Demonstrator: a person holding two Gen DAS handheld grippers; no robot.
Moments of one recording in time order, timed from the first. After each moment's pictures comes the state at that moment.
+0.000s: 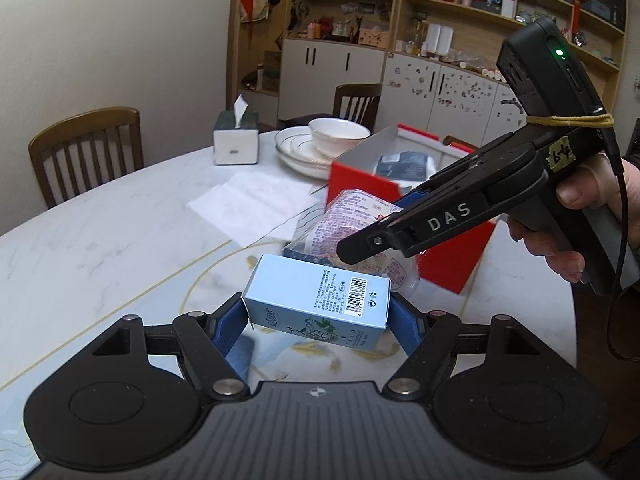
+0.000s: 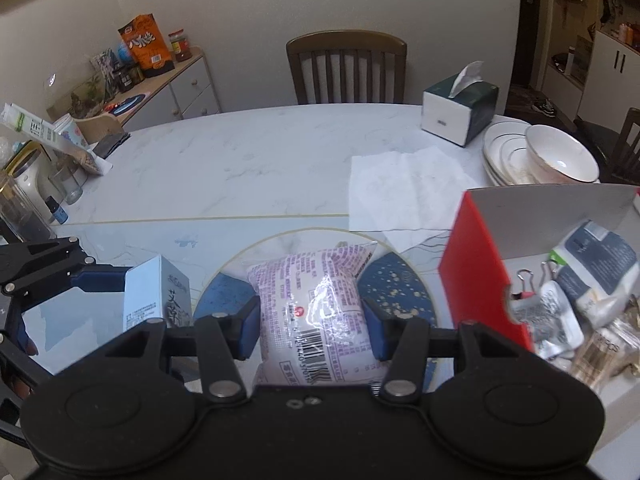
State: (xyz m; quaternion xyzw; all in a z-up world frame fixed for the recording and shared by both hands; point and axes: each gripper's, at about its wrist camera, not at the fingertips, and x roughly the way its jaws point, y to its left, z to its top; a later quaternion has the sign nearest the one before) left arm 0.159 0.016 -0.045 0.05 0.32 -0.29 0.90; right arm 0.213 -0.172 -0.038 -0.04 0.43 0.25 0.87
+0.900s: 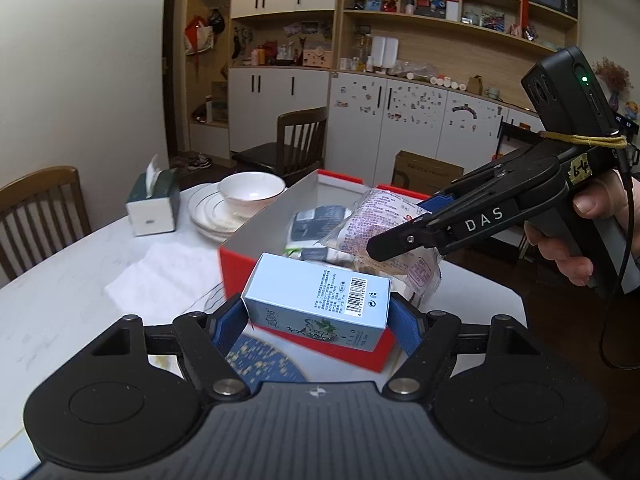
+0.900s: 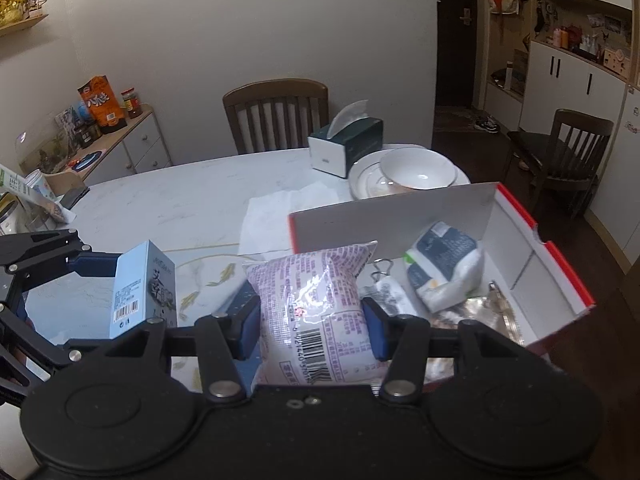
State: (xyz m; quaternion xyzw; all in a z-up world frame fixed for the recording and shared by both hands) left arm 0.169 -0.101 -0.002 0.08 0.27 -0.35 0.89; right arm 0.192 -0.316 0.005 -0.01 0.38 0.19 0.91
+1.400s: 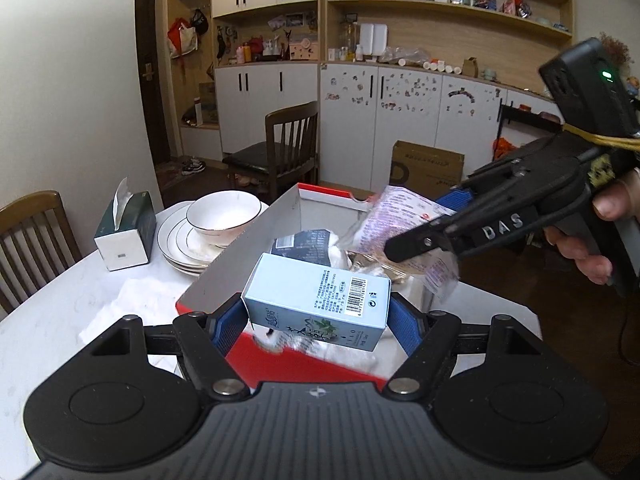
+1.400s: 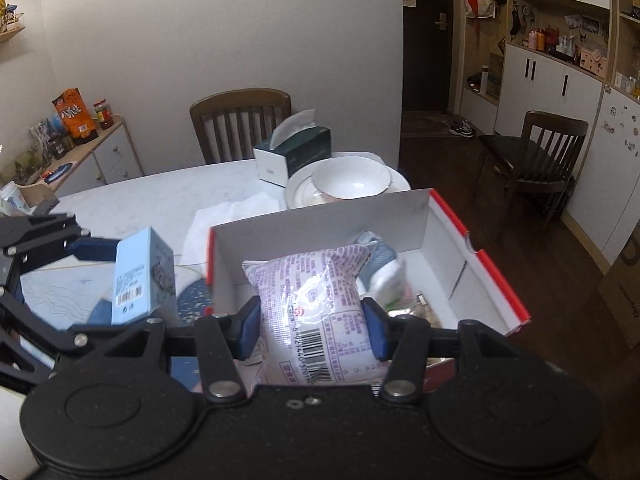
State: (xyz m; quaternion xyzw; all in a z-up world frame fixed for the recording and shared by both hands) left arm 0.210 -0.178 0.001 0.11 0.28 -0.34 0.89; right arm 0.217 -0.380 0.005 -0.02 0.37 0.16 0.92
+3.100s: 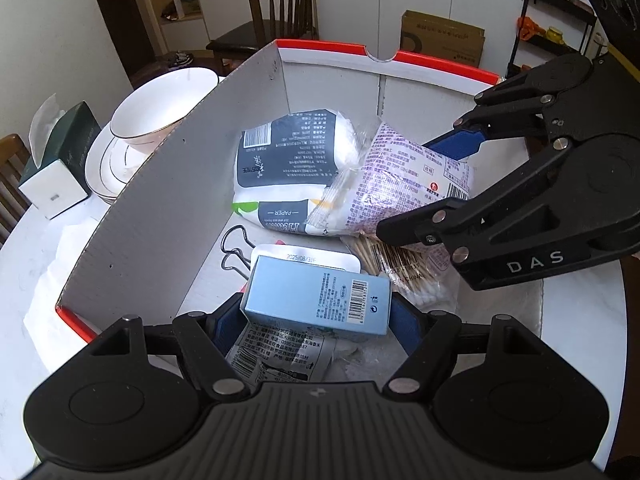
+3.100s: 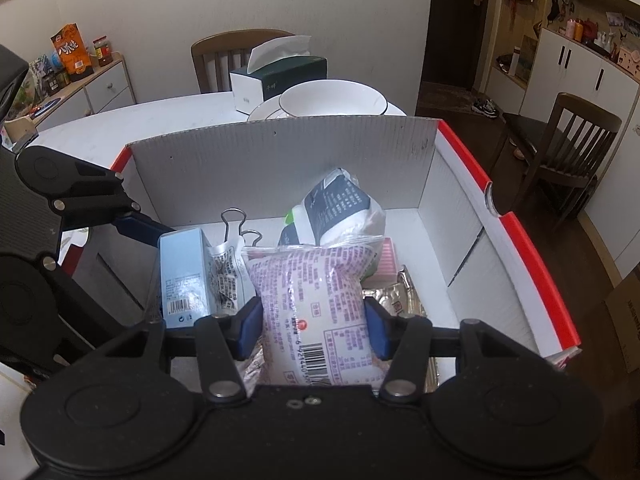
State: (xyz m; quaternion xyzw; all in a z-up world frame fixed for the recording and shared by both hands) left arm 0.299 -0.274 -0.091 0.22 0.43 -0.31 0.82; right arm 0.285 -0.407 -0.088 -0.07 0.41 0.20 0.89
